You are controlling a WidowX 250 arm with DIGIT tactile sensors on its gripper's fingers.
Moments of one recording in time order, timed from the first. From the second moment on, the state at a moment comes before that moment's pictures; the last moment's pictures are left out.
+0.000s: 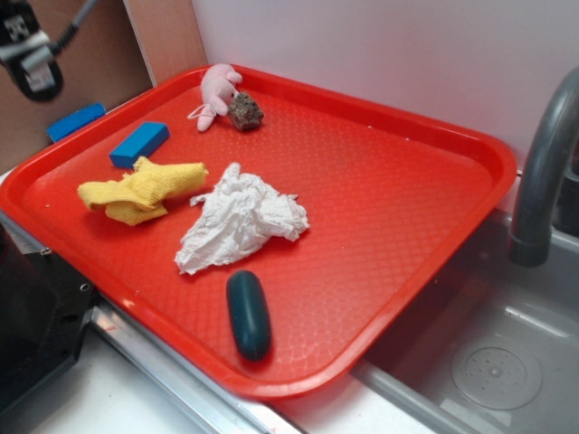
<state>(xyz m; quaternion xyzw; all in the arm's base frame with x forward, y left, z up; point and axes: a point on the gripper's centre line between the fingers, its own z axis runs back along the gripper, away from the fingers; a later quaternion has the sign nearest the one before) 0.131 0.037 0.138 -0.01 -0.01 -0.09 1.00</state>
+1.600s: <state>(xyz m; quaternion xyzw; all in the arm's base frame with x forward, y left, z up) 0.163 0.043 0.019 0.00 0.05 -0.13 0.99</state>
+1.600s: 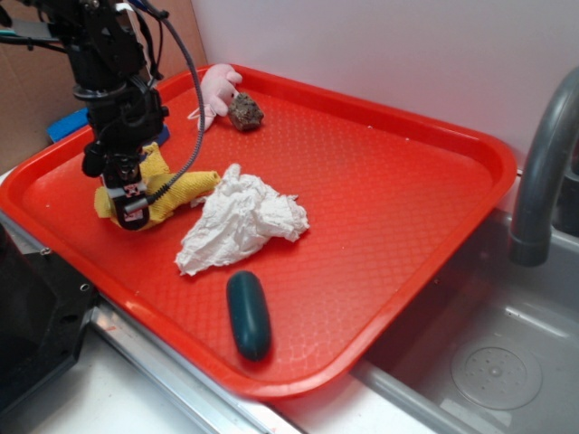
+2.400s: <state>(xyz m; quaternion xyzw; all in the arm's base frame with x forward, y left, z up) 0.198 0.007 0.216 0.00 -0.01 0.03 1.00</state>
